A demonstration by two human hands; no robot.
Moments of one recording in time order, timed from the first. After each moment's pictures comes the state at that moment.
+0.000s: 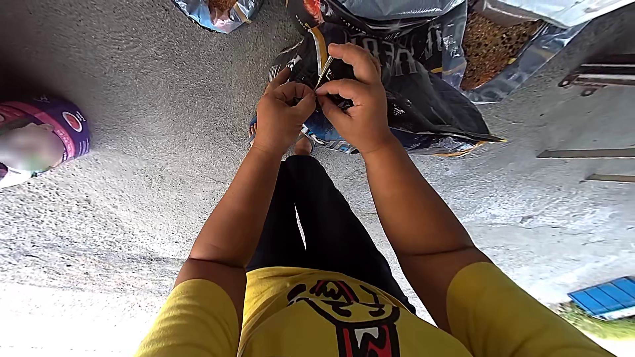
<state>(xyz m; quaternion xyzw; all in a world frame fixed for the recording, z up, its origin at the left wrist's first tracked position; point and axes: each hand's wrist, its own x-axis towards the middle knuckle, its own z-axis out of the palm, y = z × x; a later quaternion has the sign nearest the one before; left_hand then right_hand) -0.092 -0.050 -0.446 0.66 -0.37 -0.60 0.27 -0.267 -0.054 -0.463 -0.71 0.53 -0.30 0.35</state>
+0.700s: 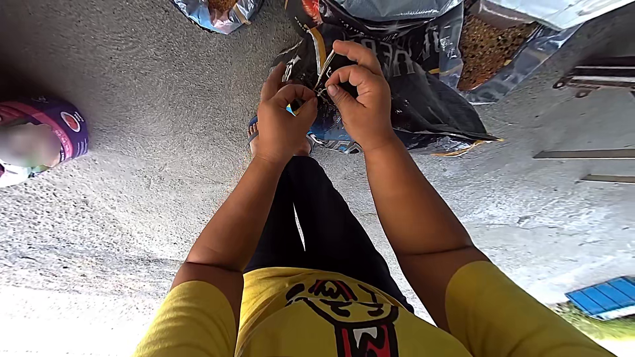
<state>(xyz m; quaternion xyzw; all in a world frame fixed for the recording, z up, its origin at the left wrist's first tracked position) -0.096 -0.036 -0.442 0.66 -0.48 -0.50 0.29 -0.267 -0.058 -0.454 -0.62 0.57 -0.31 0.45</state>
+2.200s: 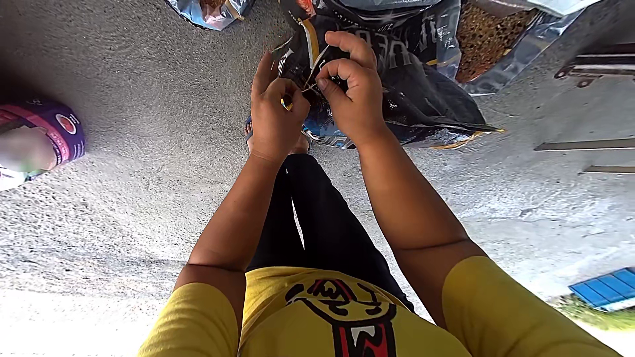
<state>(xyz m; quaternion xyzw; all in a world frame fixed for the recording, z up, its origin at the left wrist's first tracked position) -0.102 -0.035 -0.443 0.68 -0.55 -0.40 0.27 -0.264 -0.057 -0.456 -0.64 0.59 -0.27 0.40</state>
